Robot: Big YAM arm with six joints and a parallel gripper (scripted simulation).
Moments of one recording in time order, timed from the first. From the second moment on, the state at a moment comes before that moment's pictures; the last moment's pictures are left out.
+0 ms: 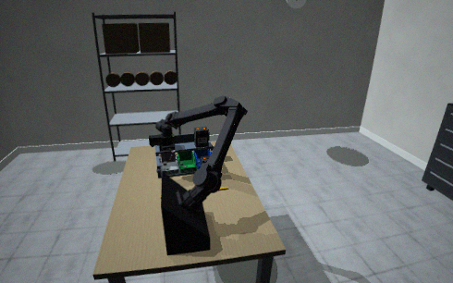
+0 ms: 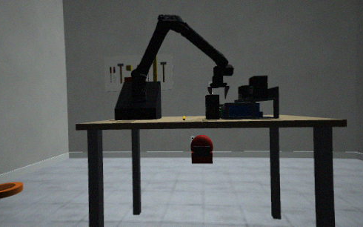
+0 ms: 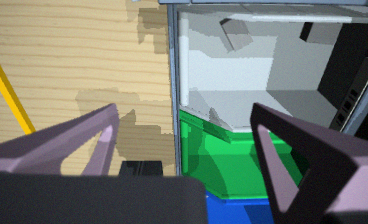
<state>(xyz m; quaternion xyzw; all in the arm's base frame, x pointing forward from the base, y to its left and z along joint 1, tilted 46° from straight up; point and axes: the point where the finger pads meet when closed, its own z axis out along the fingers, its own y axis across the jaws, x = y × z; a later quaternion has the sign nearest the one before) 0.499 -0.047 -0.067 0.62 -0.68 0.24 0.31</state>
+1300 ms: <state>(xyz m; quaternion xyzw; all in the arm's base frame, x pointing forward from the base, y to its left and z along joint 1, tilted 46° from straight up) 0.491 -0.085 -0.103 0.62 -0.68 0.24 0.31</state>
